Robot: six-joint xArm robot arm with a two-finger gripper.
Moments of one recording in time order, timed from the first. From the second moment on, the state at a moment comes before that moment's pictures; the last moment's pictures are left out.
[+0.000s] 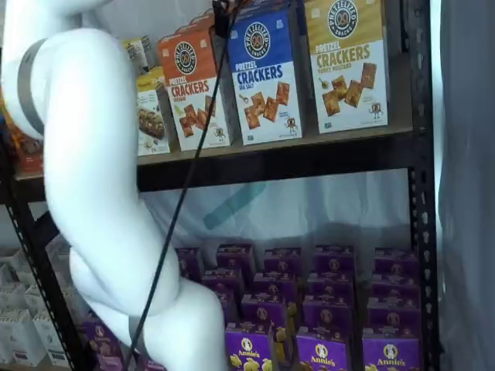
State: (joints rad) arm -0.31 -0.35 -1.54 0.50 1.58 -1.71
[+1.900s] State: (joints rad) arm -0.20 -0.12 -1.78 0.17 1.75 -1.72
